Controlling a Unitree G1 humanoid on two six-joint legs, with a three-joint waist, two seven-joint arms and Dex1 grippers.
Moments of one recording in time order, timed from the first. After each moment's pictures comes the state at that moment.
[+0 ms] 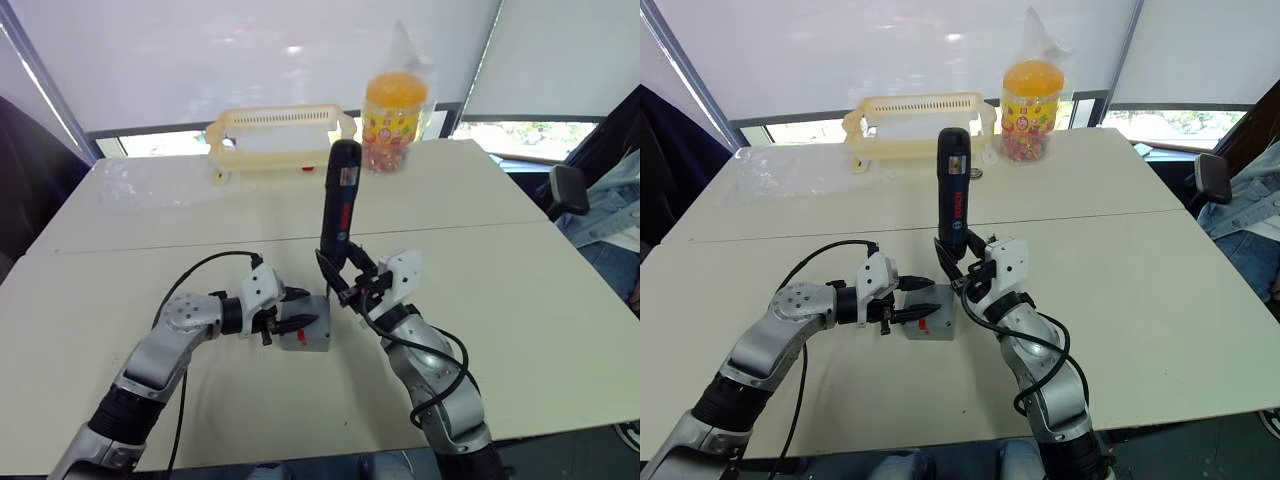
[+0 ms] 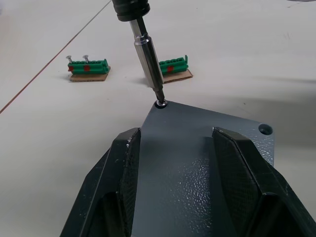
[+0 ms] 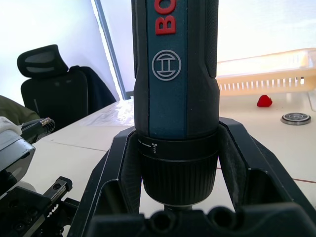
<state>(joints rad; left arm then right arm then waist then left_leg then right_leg) -0.36 0.55 -0.21 -0.12 -0.26 0.30 -0.95 -0.19 -0.04 0.22 -0.37 0.18 0.24 0.26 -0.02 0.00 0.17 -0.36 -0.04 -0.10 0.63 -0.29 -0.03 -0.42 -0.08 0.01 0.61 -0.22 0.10</state>
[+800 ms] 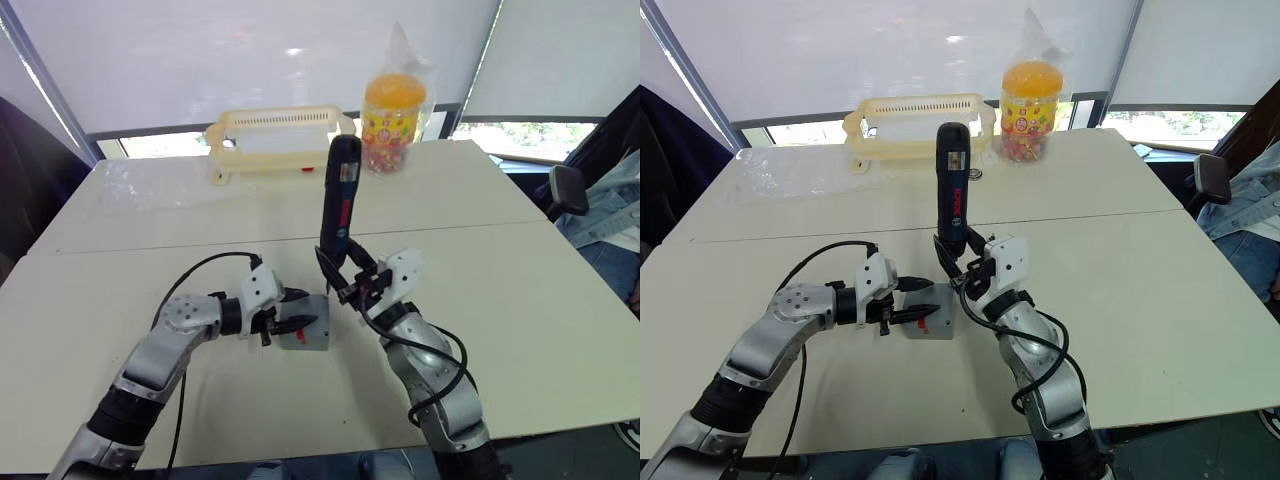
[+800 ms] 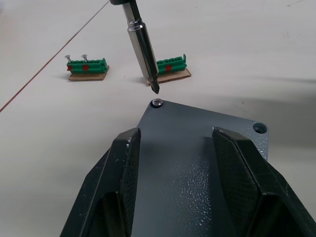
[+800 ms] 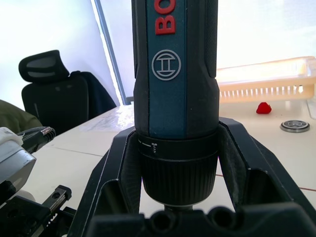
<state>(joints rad) -0.36 0.56 -0.21 -0.12 -0.26 0.30 -0.95 -0.20 -0.03 0.22 -0.37 0.17 0.22 0.26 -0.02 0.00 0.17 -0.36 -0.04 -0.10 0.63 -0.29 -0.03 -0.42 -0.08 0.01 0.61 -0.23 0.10</state>
